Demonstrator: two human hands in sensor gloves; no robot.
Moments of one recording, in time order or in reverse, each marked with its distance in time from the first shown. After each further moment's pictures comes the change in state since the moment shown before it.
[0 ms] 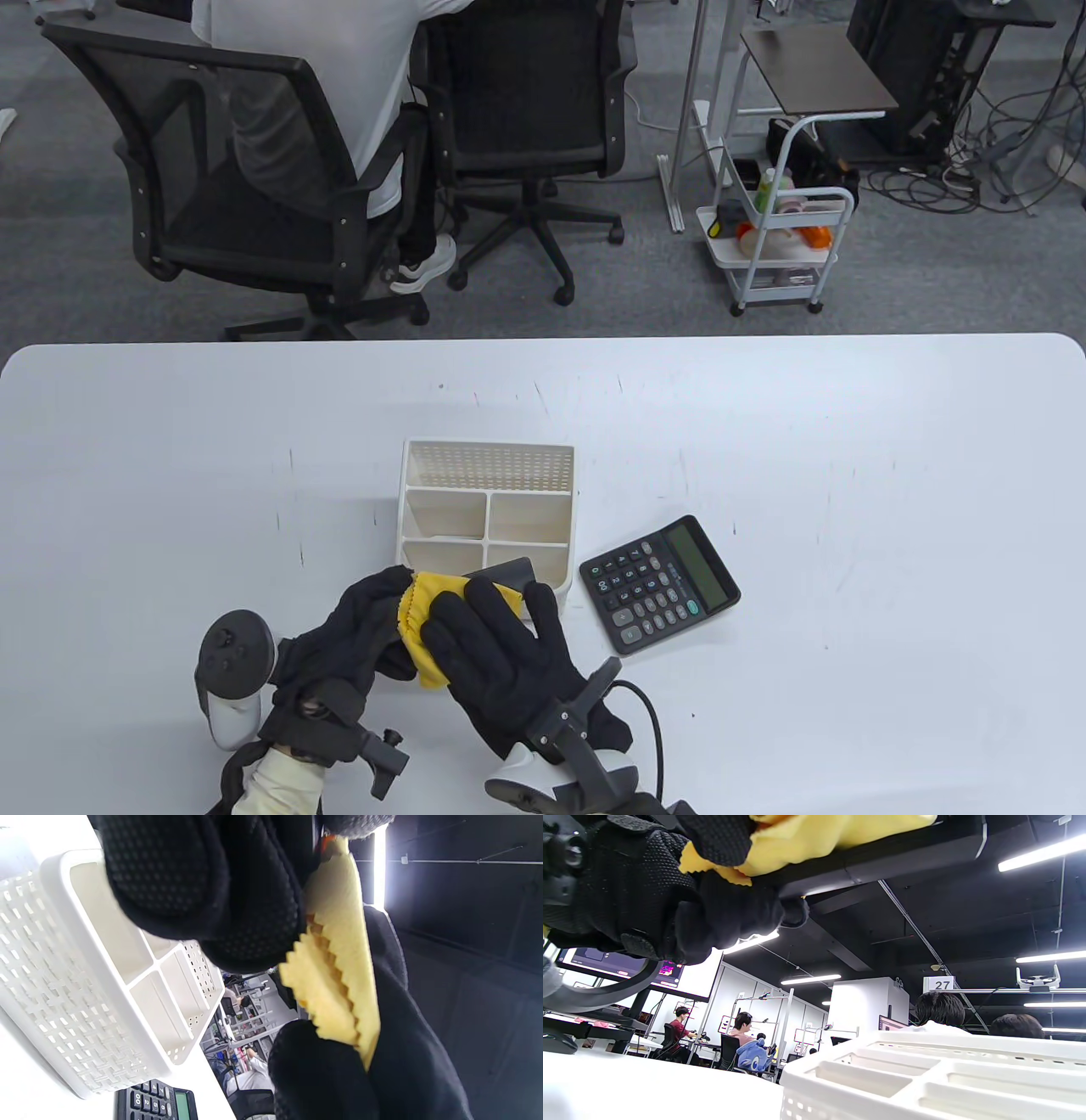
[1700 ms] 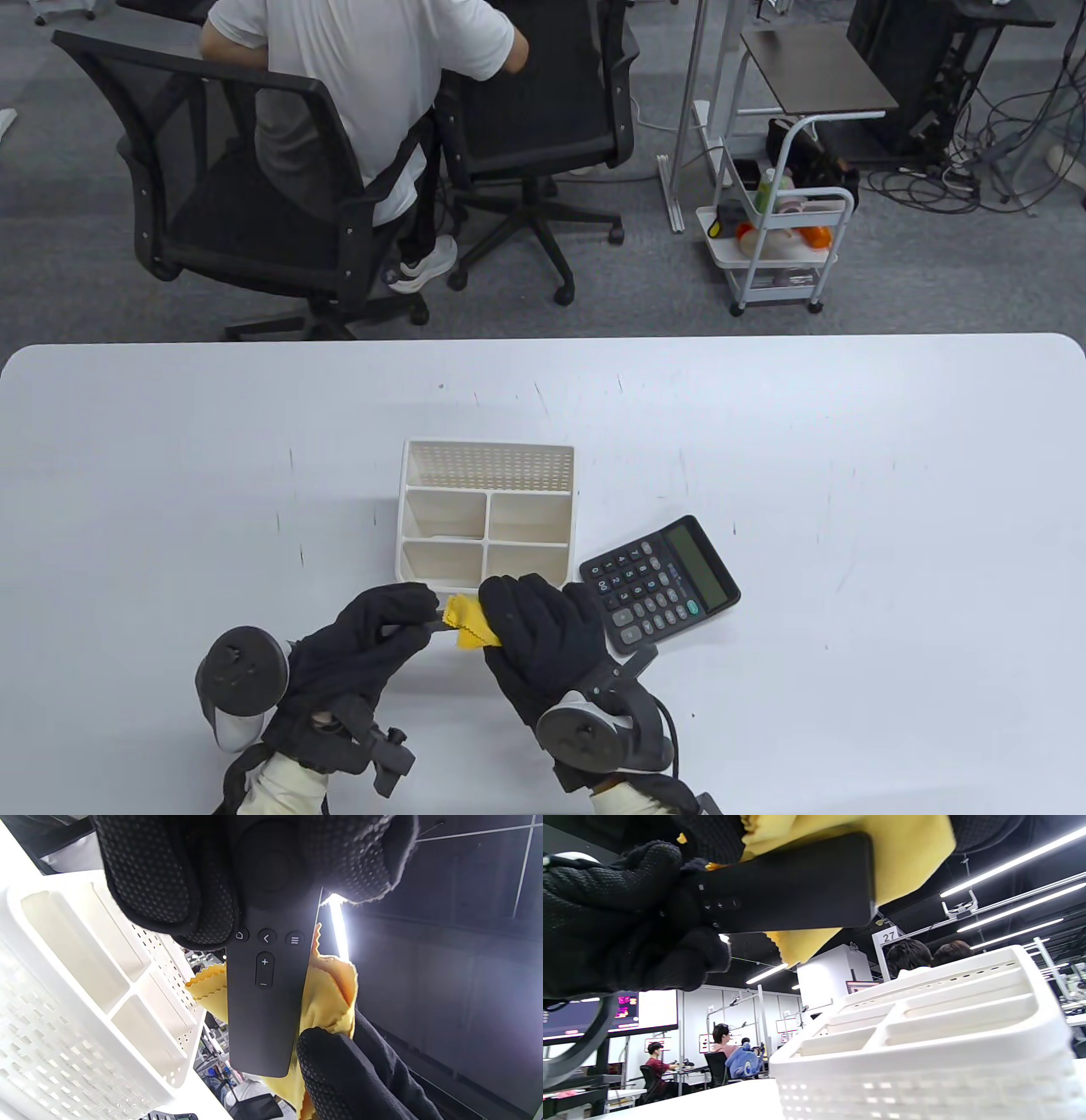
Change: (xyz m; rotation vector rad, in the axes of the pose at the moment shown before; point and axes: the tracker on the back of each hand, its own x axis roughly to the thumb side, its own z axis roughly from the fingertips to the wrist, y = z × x) left_hand 0.015 -0.006 0.002 0.020 -0.161 -0.162; right_hand -0.040 0.002 0.010 0.046 0.245 -0.265
